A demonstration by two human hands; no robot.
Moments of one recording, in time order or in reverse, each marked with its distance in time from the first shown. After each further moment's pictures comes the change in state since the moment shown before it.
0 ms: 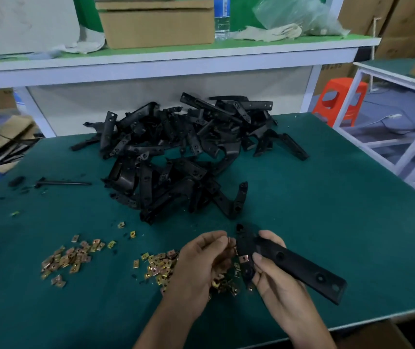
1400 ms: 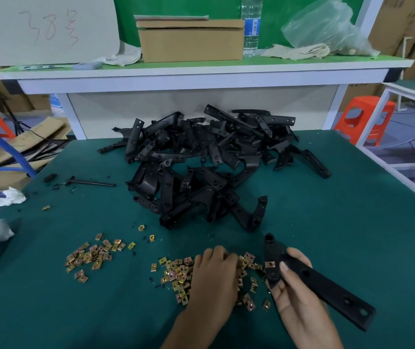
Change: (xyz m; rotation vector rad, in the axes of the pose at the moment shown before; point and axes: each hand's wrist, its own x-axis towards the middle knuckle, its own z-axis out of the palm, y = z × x) left_hand 0.020 -0.030 -0.022 1.612 0.113 0.608; right_hand 0.004 0.000 -0.001 0.022 0.113 -0.035
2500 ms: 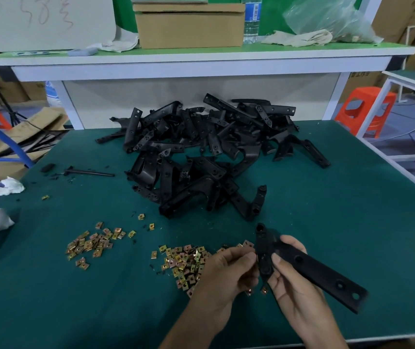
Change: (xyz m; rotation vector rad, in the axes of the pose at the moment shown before) left_hand -0.018 0.033 -0.024 -1.667 -0.189 -0.618; right_hand -0.007 -0.004 0.001 -0.039 -0.093 0.027
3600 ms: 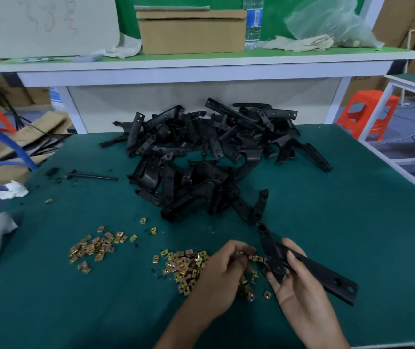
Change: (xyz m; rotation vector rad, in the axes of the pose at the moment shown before) left_hand 0.000 0.013 -0.015 0.759 -0.078 0.274; right_hand 0.006 -0.004 -0.001 0.060 0.054 0.072
